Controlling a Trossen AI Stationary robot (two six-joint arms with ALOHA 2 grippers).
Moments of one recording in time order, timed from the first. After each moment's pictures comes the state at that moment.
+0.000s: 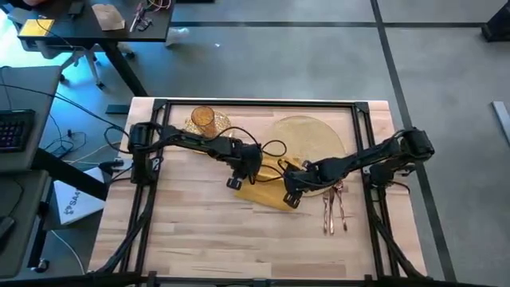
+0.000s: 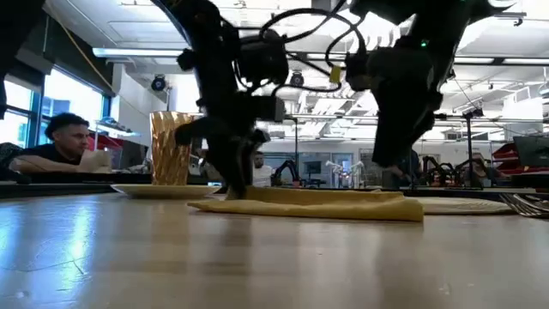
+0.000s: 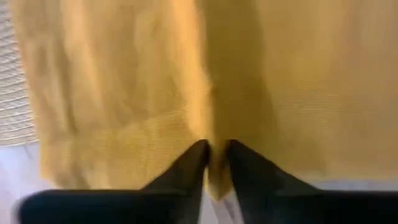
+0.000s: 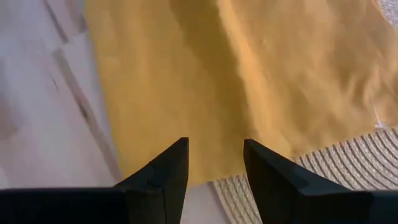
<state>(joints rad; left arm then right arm) 0.09 1.90 1.25 -0.61 0.01 0.45 0.21 1.60 0.97 -0.56 0.16 0.69</state>
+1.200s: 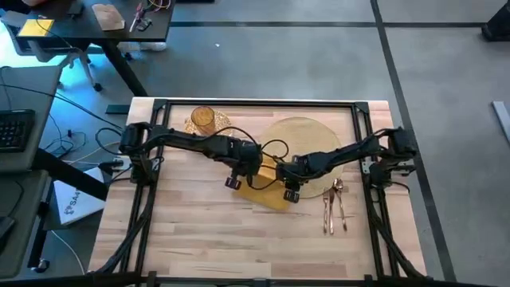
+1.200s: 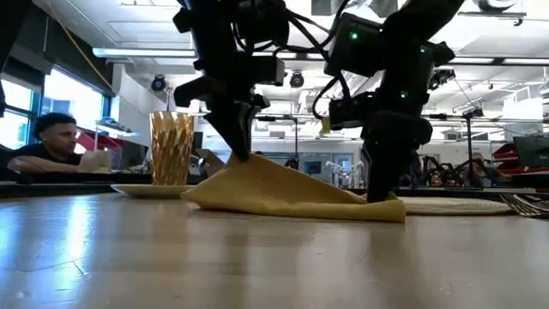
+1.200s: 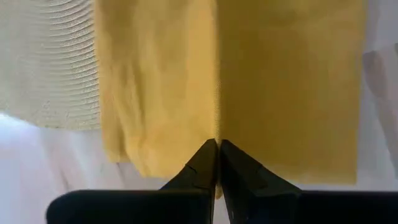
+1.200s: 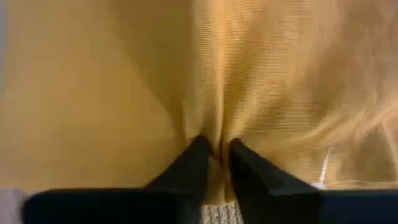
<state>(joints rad) 0.04 1.82 1.33 -0.74 -0.13 0.40 0.06 1.75 0.97 -0.50 0.04 0.31</state>
